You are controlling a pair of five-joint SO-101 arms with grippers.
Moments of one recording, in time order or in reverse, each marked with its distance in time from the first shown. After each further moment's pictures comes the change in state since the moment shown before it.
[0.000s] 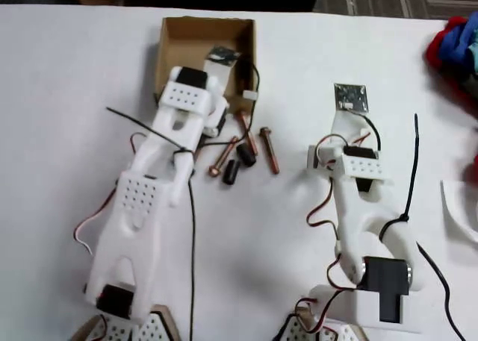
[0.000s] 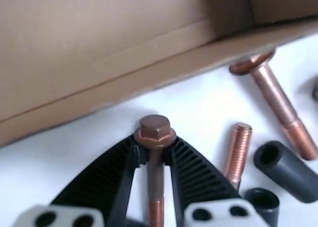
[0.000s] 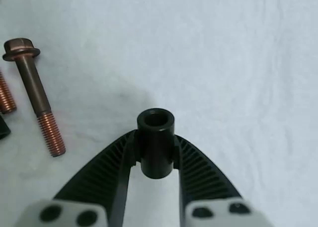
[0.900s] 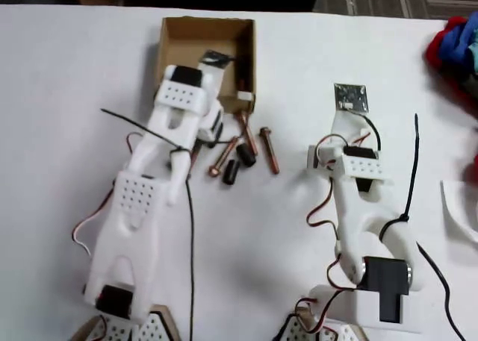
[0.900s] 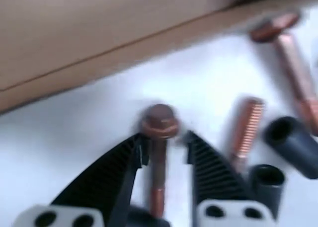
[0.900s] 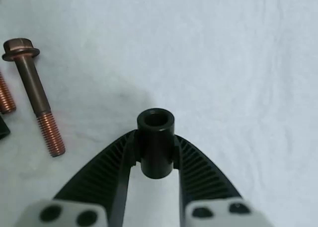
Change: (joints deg) left arm -0.1 0.1 -0.1 4.8 0.1; right arm 0.0 0.0 0.0 0.0 0.0
